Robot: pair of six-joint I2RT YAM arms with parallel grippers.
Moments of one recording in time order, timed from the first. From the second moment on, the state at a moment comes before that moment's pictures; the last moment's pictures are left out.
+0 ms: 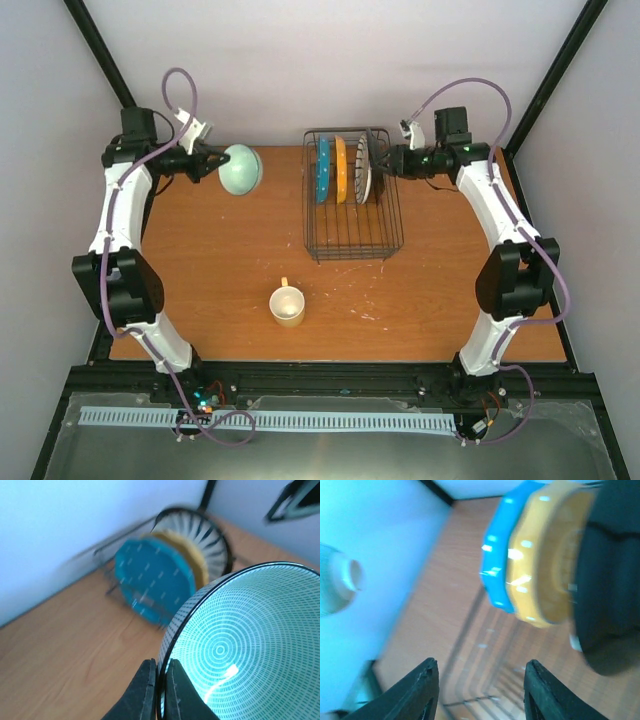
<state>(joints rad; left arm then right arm) 0.15 1.73 1.73 -0.91 0.89 0.64 0.17 1.80 1.73 -0.75 -0.68 0.15</state>
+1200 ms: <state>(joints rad) -0.14 2.10 1.74 1.30 1.44 -1.16 0.28 2.20 1.62 1.44 -1.31 2.03</state>
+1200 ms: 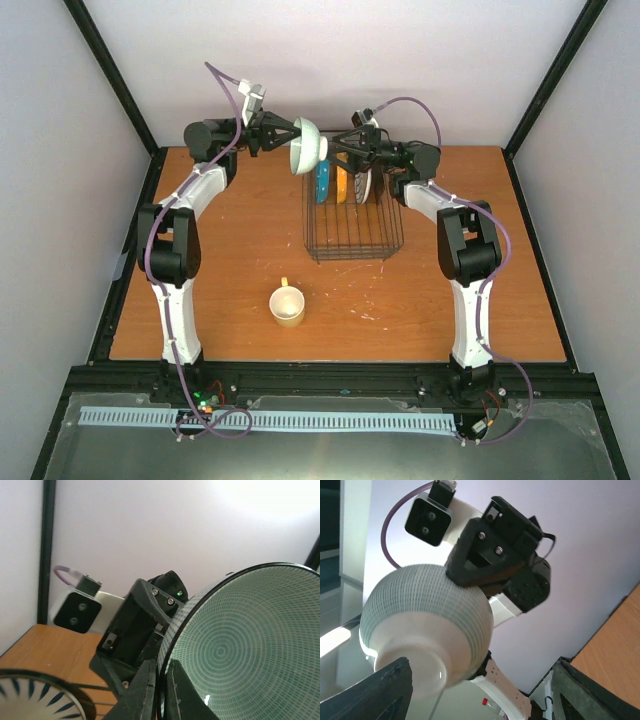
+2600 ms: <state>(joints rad) -0.12 2.17 1.98 1.03 1.55 -0.95 0.28 2.13 1.62 1.50 -1.26 2.08</state>
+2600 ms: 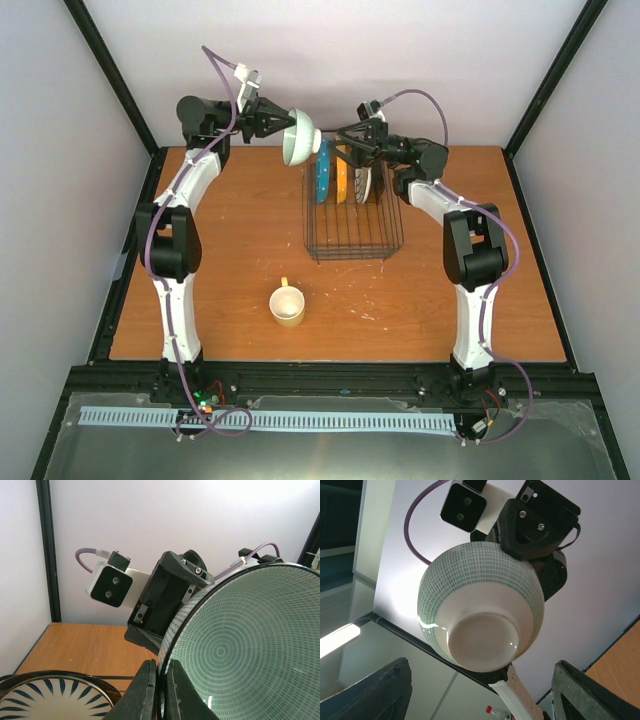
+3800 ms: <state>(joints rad) -0.16 2.26 2.10 1.05 1.55 -0.98 0.32 2.13 1.65 1.50 -1.24 2.08</state>
